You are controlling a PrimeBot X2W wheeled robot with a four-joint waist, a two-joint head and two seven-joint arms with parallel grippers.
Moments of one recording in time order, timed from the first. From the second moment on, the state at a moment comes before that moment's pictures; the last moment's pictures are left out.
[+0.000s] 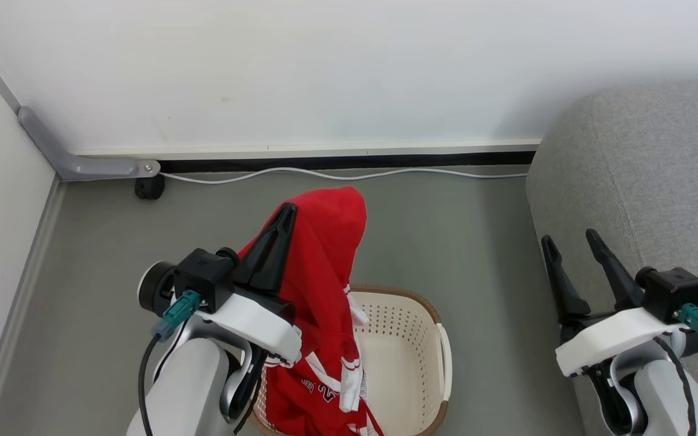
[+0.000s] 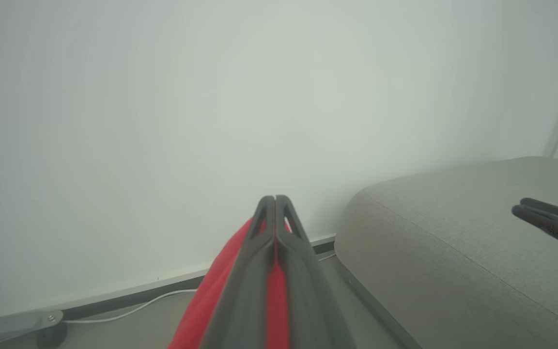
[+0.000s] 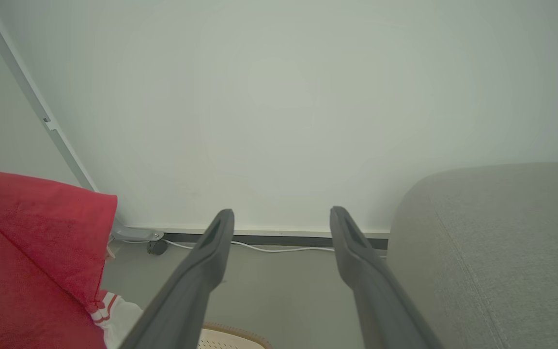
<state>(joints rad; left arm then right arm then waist) -0.36 0.04 -0.33 0.38 -0.27 -0.11 -0.25 -0.31 -0.18 0.23 0.42 0.40 0.13 -0.26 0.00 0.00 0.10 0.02</state>
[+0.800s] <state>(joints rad) -0.56 0.04 -0.43 0.16 -0.25 -0.12 -0.26 -0.26 -0.16 0.25 0.42 0.38 0.13 -0.26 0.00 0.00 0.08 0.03</state>
